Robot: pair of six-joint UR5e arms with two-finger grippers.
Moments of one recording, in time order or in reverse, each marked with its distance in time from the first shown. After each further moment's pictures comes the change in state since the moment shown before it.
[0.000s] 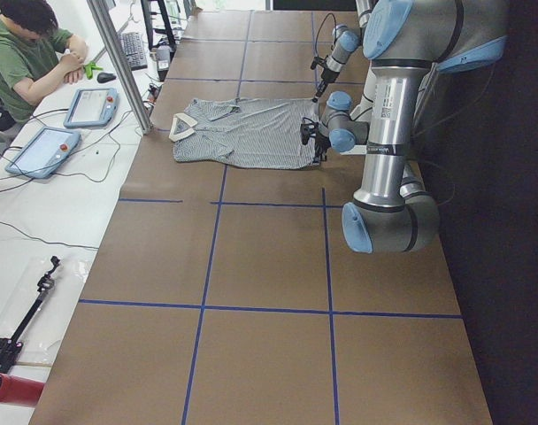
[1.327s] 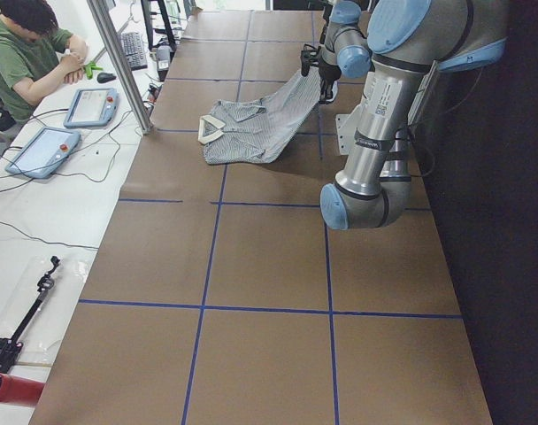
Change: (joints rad) left arm -0.234 -0.285 -0.485 0.731 -0.248 0.233; right arm 0.190 0.204 0.553 -0.656 0.279 -0.154
